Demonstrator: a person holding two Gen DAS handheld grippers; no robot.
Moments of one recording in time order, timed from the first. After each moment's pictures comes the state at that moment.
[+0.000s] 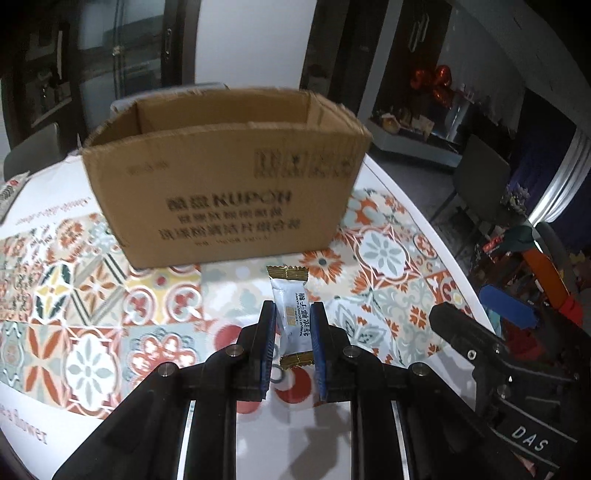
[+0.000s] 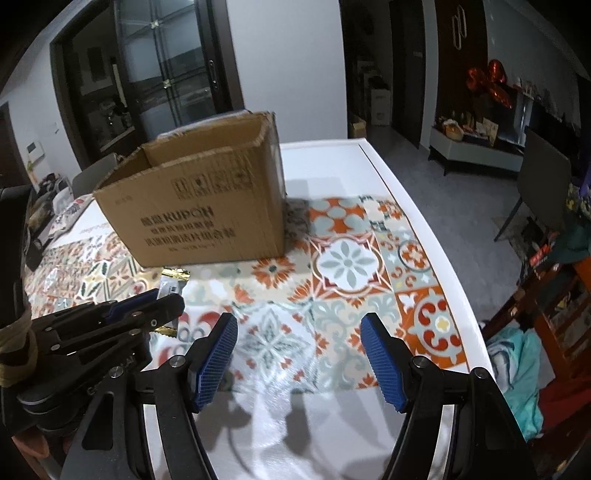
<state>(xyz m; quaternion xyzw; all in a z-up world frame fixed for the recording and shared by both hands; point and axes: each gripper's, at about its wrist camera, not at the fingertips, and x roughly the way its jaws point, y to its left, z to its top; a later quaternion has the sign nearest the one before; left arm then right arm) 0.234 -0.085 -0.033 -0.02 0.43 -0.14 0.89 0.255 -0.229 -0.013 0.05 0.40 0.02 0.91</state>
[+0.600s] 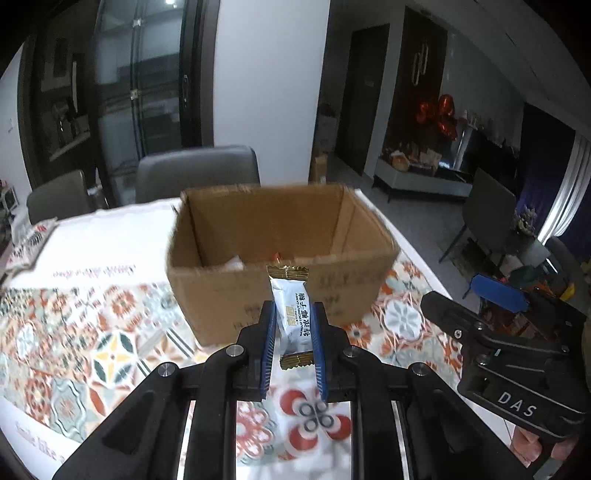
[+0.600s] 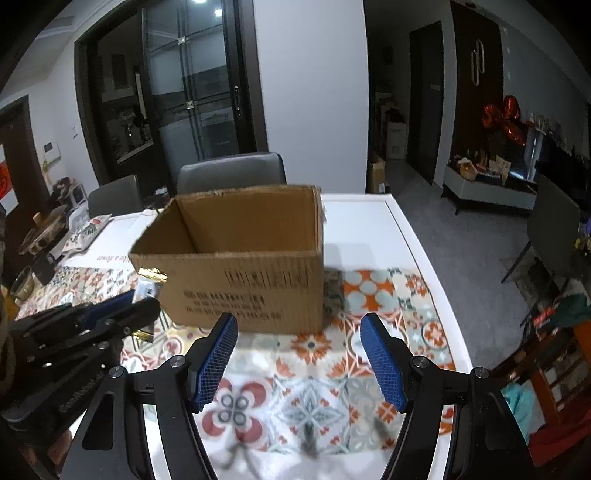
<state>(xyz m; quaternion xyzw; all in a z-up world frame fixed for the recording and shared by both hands) 0.256 -0.044 0.048 0.00 0.35 -0.11 0.93 0.299 -0.188 0.055 0.02 0.35 0.04 0.93</state>
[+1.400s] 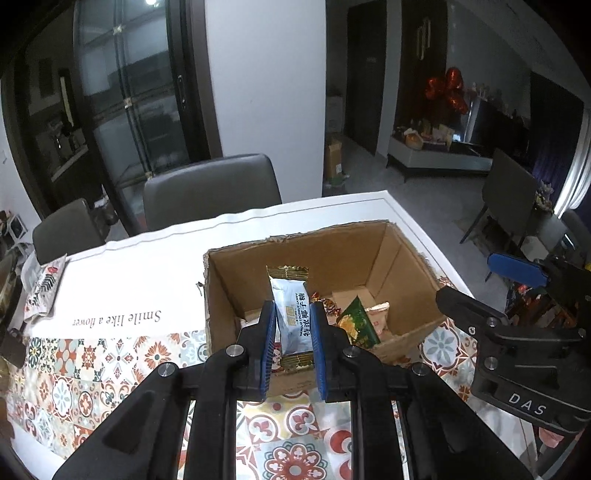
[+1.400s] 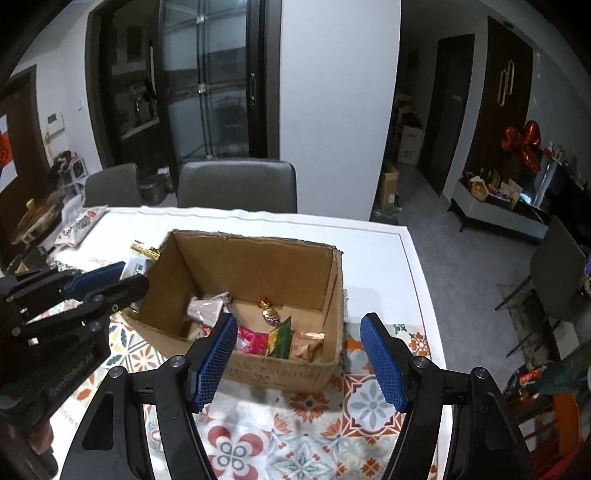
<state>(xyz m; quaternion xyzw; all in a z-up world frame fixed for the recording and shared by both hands) 0.352 -0.038 0.074 0.06 0.40 -0.09 0.91 0.391 -0.168 0.092 -0.03 0.39 0.05 0.92</state>
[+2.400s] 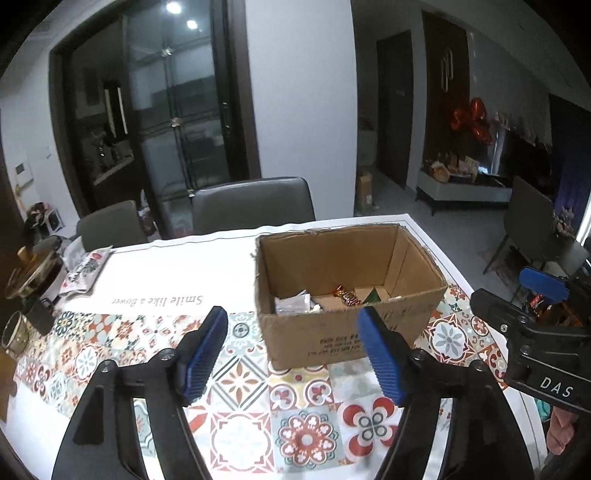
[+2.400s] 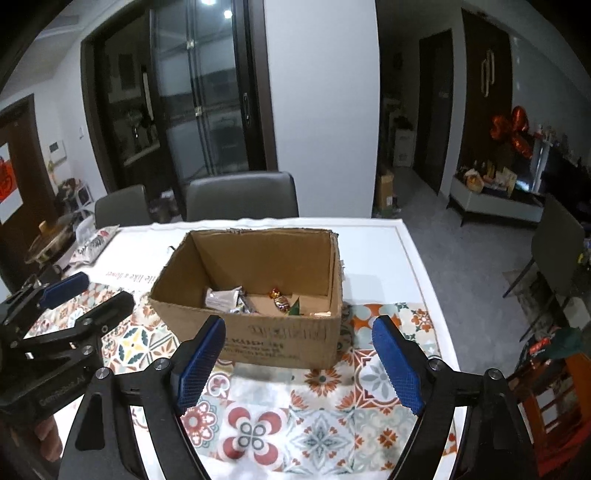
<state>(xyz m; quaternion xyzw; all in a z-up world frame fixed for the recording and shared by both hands) 0.242 -0.016 0.085 0.04 0.32 -0.02 0.95 0.306 -0.175 0.099 0.01 0.34 0.05 0.94</state>
